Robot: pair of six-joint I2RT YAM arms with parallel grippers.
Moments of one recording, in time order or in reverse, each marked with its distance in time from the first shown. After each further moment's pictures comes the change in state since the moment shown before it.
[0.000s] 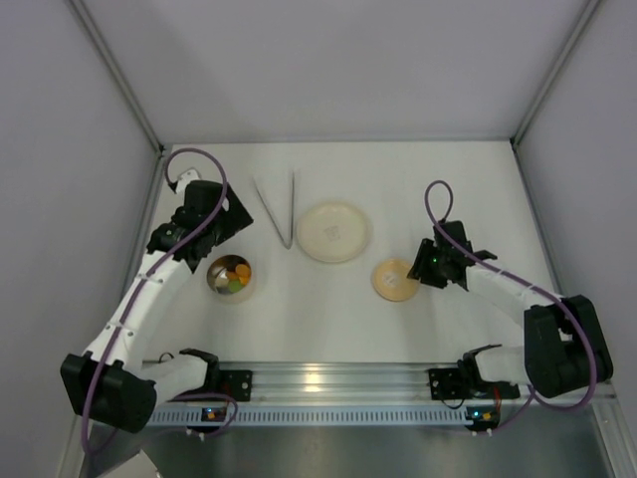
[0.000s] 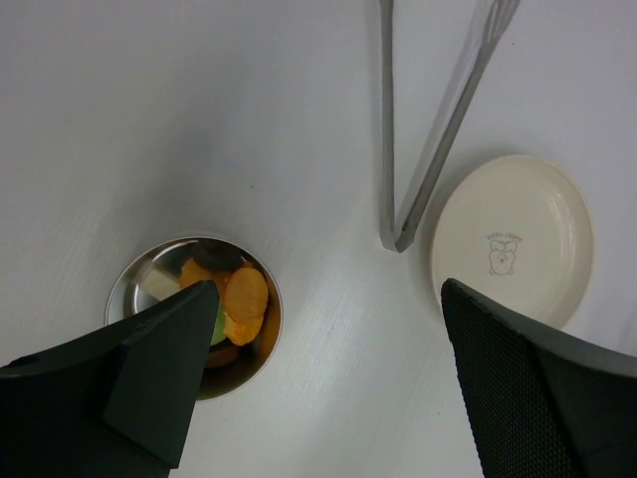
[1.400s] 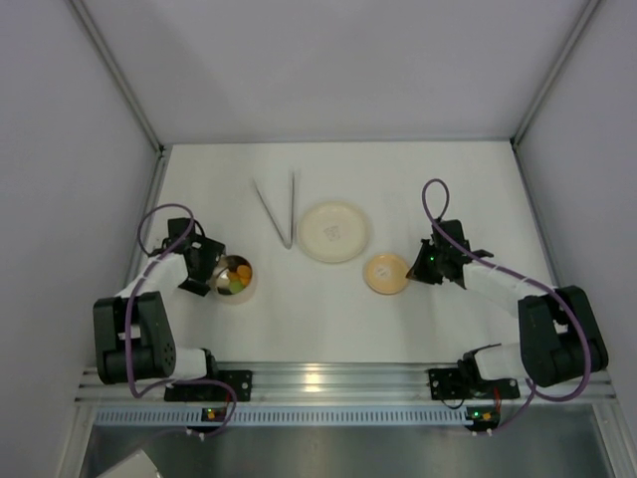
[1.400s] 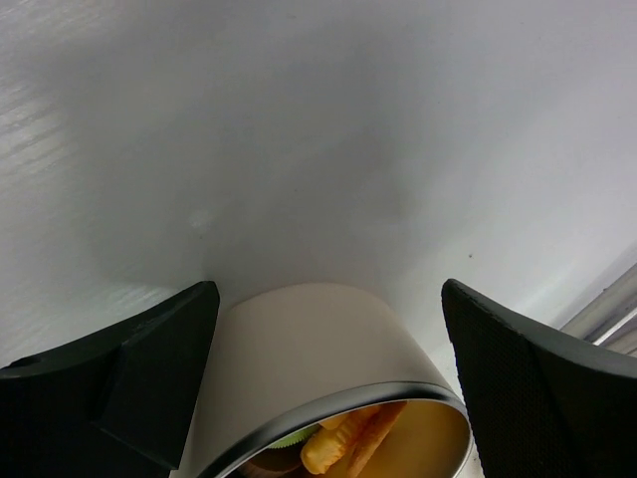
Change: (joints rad) left arm 0.400 0.230 -0.406 0.271 0.190 -0.384; right arm -0.005 0.064 -0.004 0.089 -0.077 0.000
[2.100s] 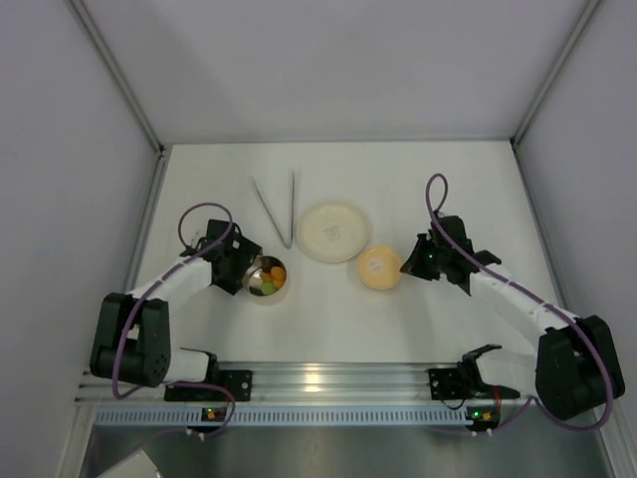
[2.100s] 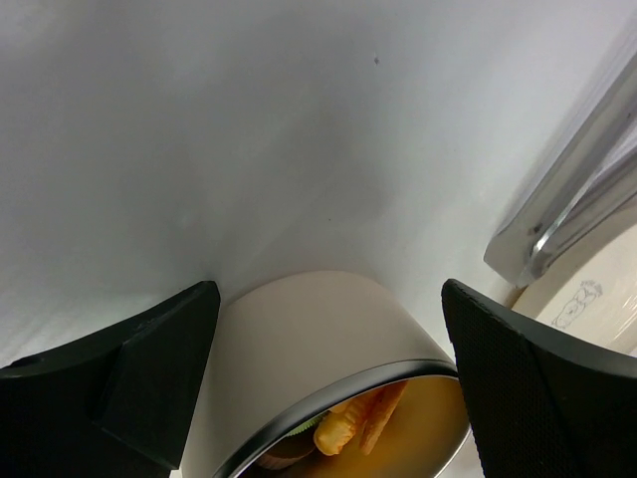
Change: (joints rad) left arm -0.292 -0.013 -0.031 0.082 0.010 -0.099; right arm 0.057 -0.167 0.027 -0.088 -0.011 0.012
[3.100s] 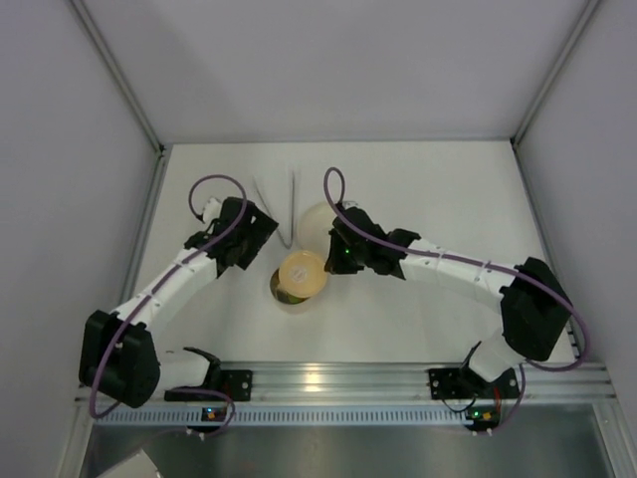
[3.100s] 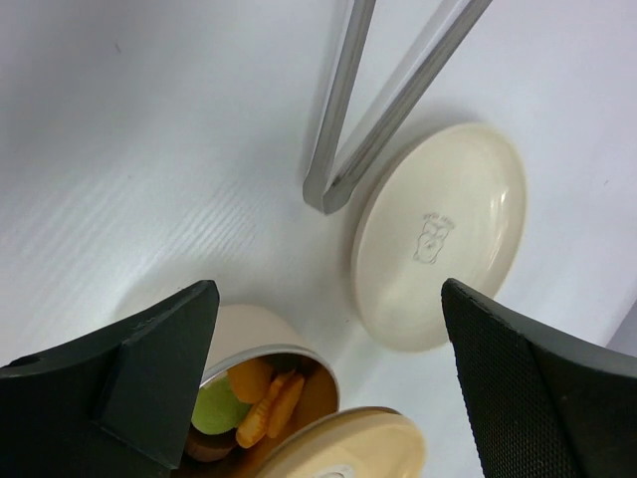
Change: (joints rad) left arm -0.238 -0.074 0.206 -0.100 -0.152 -0.040; right arm 0.572 0.352 0.475 -0.064 0.187 0.121
